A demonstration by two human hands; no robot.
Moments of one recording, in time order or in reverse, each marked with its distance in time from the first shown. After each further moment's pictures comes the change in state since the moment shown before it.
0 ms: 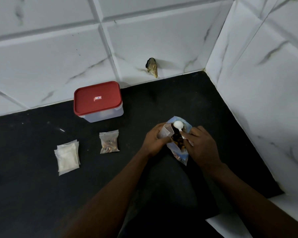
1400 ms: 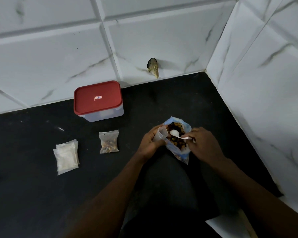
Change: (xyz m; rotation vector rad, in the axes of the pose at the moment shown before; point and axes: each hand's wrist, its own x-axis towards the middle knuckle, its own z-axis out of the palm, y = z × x) left_hand 0.000 -0.023 -0.012 -0.204 -0.050 -0.012; right_hand 0.015 0.006 -0.015 0.179 -0.242 0.236
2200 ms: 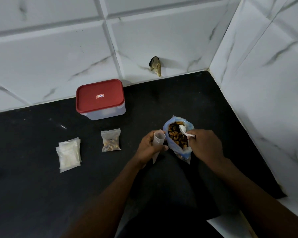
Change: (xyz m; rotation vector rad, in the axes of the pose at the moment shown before) left_hand -0.019 -0.004 -0.006 -0.025 0.027 -0.082; right_hand 0.003 -0.023 -0.001 -0.056 -0.044 0.331
